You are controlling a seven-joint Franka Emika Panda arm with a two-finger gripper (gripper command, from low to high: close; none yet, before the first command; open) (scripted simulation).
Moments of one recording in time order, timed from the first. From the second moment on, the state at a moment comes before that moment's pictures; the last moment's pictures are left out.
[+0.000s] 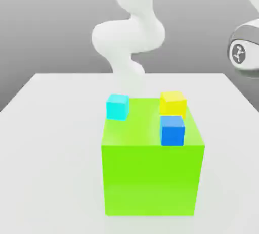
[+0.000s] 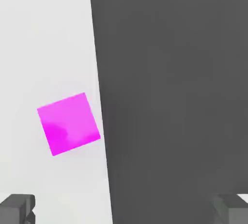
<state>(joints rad) 0.44 0.38 0.07 -2.02 -0.01 2.48 -0.32</state>
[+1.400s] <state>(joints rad) 0.27 -0.30 -0.02 -2.34 0.00 2.05 -0.11</state>
